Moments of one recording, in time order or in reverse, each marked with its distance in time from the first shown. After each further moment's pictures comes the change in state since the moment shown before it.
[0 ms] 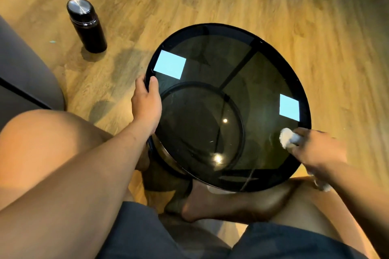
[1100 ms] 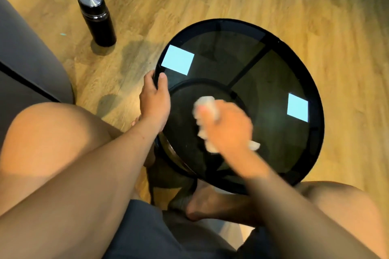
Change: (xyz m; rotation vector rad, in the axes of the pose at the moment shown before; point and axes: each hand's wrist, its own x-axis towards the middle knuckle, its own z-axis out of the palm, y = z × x) left_hand 0.002 0.002 -0.001 0.027 -0.012 -0.026; right_hand -0.025 -0.222 -0.002 0.358 0.216 -0.241
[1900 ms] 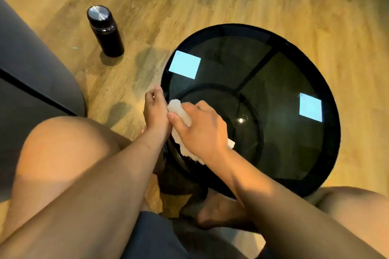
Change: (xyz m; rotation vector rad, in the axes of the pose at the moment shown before) left_hand 0.006 -0.004 -0.002 -0.156 0.088 -0.101; right_hand 0.000 -0.055 0.003 0.166 -0.071 -0.262
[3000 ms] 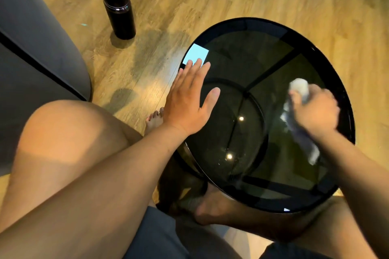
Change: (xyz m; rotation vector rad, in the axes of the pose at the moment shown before) left_hand 0.001 -0.005 -0.002 0.722 -0.251 0.864; right_hand 0.041 0.179 -0.073 -0.221 0.240 0.470
